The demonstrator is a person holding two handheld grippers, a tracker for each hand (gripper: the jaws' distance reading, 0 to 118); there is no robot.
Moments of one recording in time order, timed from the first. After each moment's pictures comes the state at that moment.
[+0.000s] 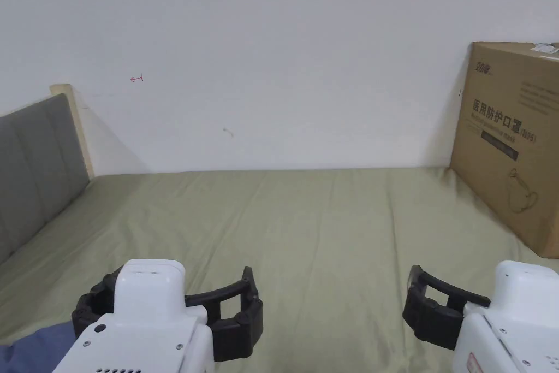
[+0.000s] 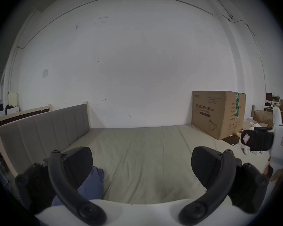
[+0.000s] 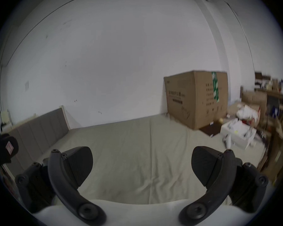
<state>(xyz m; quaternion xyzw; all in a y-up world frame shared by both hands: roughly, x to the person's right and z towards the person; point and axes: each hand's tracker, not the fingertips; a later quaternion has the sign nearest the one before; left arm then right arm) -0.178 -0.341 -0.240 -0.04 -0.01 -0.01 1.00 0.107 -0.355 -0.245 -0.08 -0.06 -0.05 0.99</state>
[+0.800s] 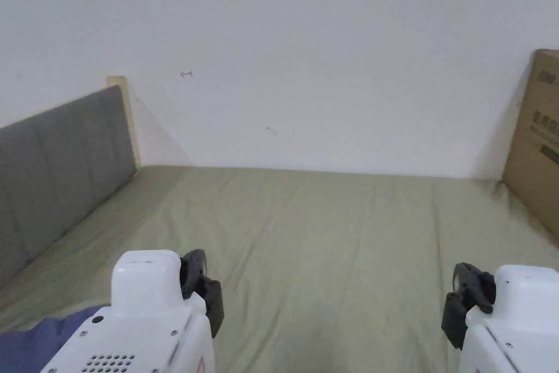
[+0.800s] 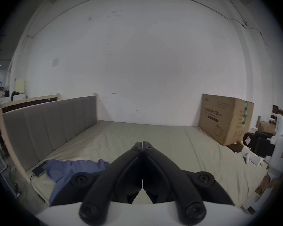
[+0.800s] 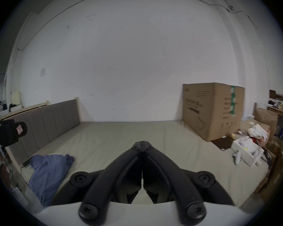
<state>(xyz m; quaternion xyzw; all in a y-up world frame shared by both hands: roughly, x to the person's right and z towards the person) -0.224 -0.332 -0.227 -0.05 0.05 0.04 1.00 0.059 -0.340 -0.261 -0.08 0.04 -0.01 1.00</state>
